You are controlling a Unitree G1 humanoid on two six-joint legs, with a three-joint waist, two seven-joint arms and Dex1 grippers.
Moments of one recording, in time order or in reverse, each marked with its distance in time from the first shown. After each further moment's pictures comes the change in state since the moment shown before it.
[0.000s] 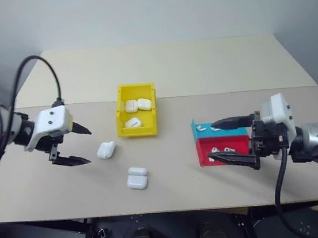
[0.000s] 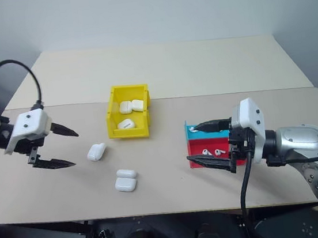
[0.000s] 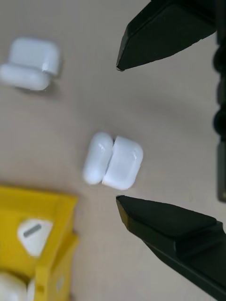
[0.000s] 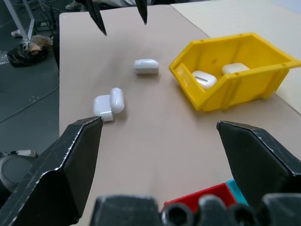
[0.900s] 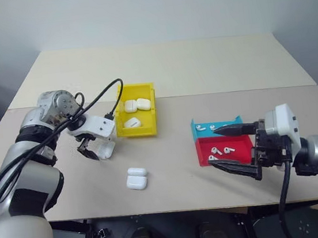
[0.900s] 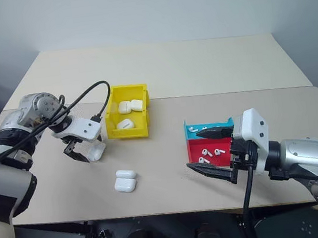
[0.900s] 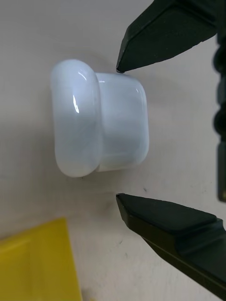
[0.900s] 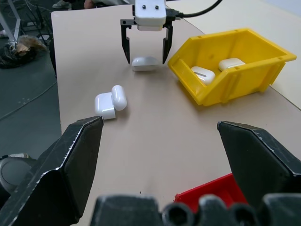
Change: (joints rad) left arm -0.353 -0.417 -0.237 0.641 0.553 -0.358 0.015; right arm 0.146 0.000 -0.077 -0.142 0.045 0.003 -0.097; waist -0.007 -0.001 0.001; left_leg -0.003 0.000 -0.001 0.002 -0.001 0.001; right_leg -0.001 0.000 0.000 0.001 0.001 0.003
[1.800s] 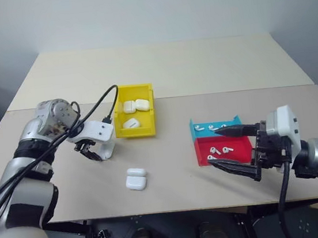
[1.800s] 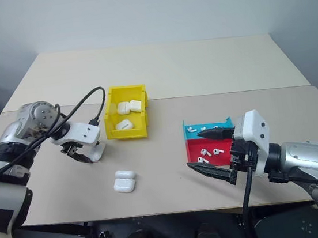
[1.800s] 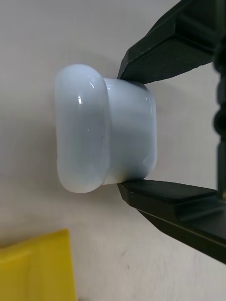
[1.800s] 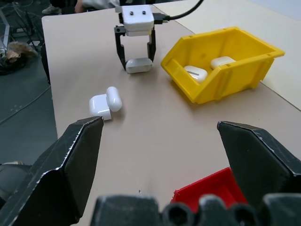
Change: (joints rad) left arm 0.216 0.078 0.199 -0.269 -0.039 0.133 -0.022; right arm 0.023 0.020 0.009 -0.010 0.008 0.000 -0.053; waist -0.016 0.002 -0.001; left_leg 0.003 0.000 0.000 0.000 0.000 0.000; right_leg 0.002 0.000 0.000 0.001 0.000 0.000
